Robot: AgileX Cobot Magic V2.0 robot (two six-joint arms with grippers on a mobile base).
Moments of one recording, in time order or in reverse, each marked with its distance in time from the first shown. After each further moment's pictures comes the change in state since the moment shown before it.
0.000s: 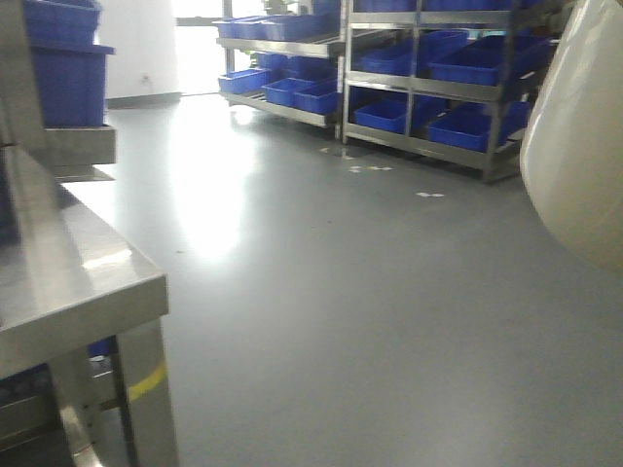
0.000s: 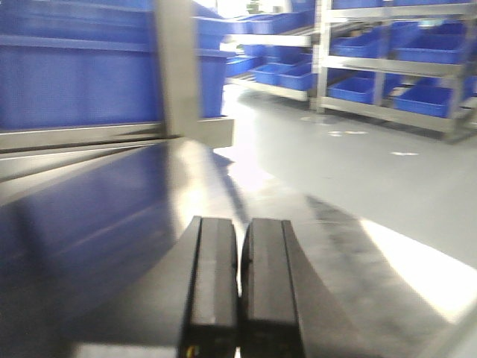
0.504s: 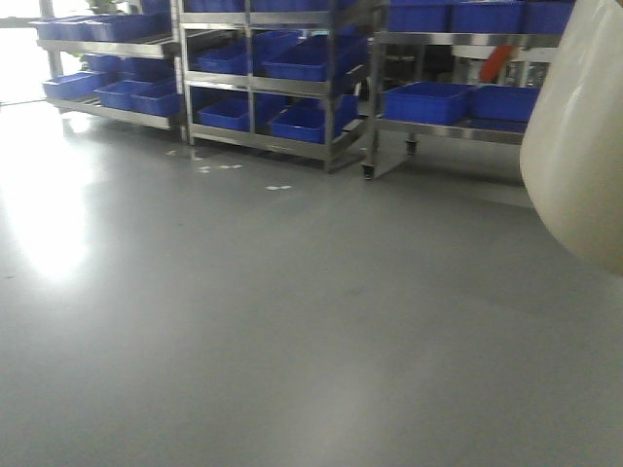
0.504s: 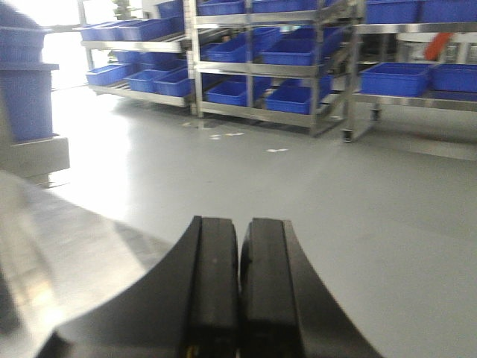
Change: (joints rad) left arm 0.000 0.000 0.000 0.000 0.000 0.000; right arm 0.000 0.000 0.000 0.000 0.000 0.000
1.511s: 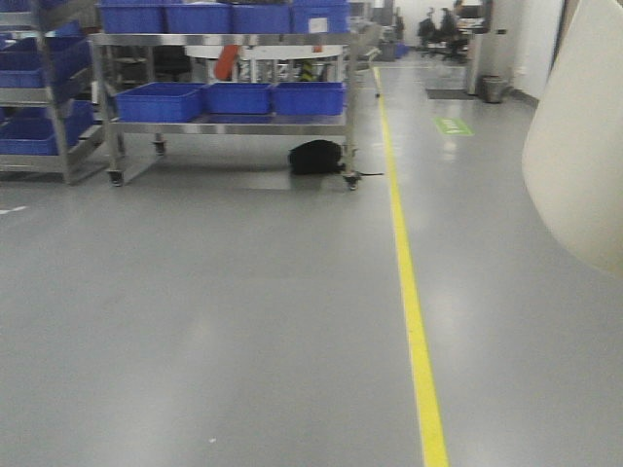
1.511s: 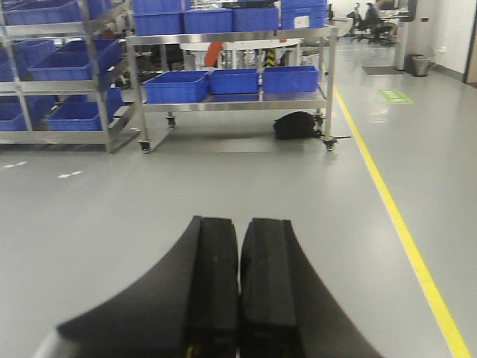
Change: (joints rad) left arm 0.000 0.000 0.000 0.000 0.000 0.000; right arm 0.000 0.000 0.000 0.000 0.006 0.000
